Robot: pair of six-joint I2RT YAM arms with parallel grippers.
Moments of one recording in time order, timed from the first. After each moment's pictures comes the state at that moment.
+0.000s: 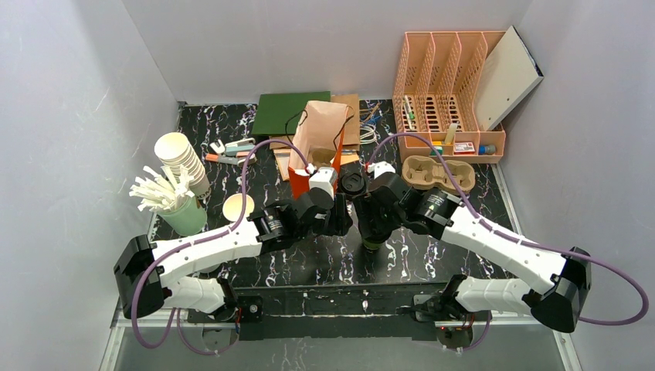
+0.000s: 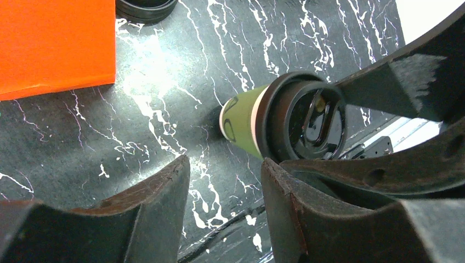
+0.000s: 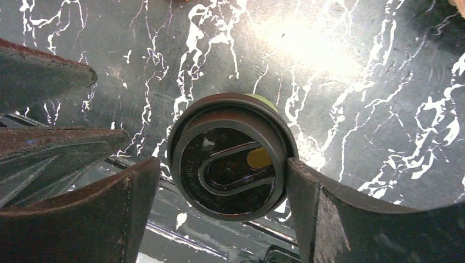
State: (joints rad) left arm -1.09 1.25 0.92 -0.32 -0.27 -0.75; right arm 0.96 1.15 1.05 -0.85 0.21 0.50
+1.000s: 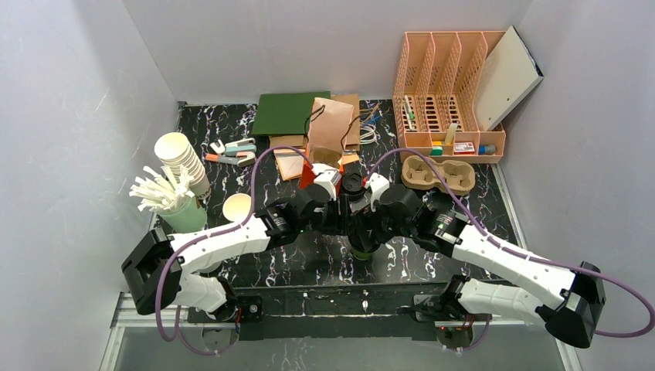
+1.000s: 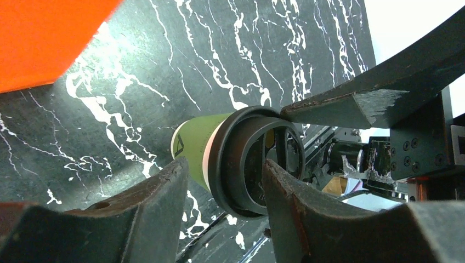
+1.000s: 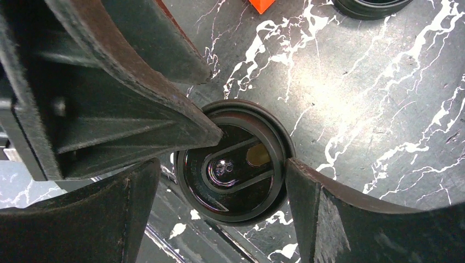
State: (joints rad) left arm -0.99 1.32 0.83 -0.11 -0.02 -0.77; right arm 0.96 1.00 0.81 -0.55 0.01 0.32
